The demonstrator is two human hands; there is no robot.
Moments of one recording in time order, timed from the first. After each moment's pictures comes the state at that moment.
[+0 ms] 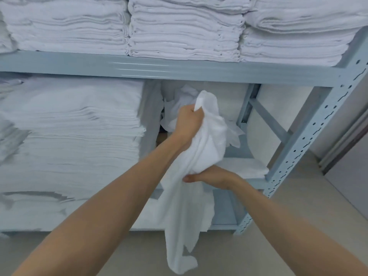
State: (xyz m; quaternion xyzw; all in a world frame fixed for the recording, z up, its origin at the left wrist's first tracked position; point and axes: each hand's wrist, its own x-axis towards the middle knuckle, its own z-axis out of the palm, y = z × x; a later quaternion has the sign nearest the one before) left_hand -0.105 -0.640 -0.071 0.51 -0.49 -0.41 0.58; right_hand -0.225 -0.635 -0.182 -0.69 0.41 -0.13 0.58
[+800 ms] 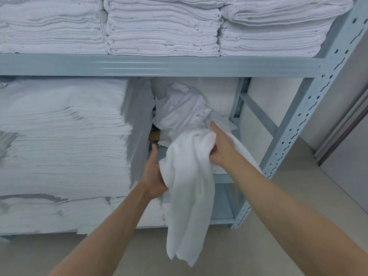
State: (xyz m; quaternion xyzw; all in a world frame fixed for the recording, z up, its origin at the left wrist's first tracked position) left_hand -0.071 -0.591 -0.213 0.32 -0.22 -0.77 0.51; right_hand -0.257 -0.666 -0.141 -0.21 0.38 -0.44 0.79
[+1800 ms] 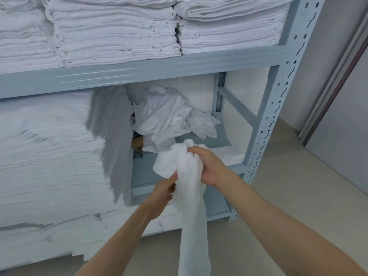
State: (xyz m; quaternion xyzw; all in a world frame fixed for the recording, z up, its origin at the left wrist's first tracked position) left_hand -0.135 -0.586 -0.236 0.51 -0.43 -0.64 0.39; right_hand -0.295 -0.633 -0.169 -0.23 0.38 -0.43 0.79
